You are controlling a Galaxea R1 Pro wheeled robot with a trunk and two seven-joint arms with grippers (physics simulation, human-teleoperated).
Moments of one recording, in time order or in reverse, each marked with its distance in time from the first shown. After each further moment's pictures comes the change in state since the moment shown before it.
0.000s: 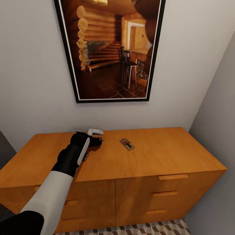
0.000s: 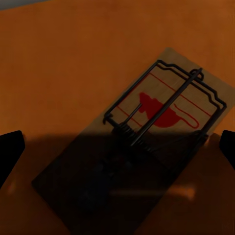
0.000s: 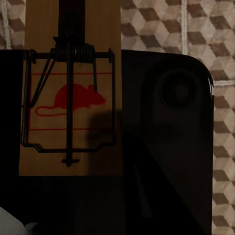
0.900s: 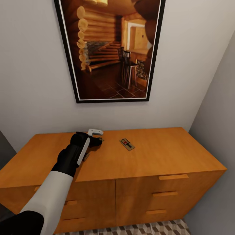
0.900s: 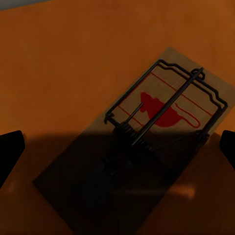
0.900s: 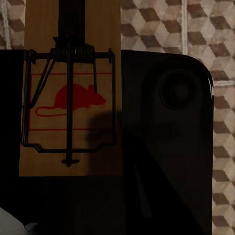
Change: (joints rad) left arm 0.000 0.000 0.000 0.002 -0.003 0.001 0.000; right arm 0.000 0.000 0.000 0.000 0.000 0.001 0.000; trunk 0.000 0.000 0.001
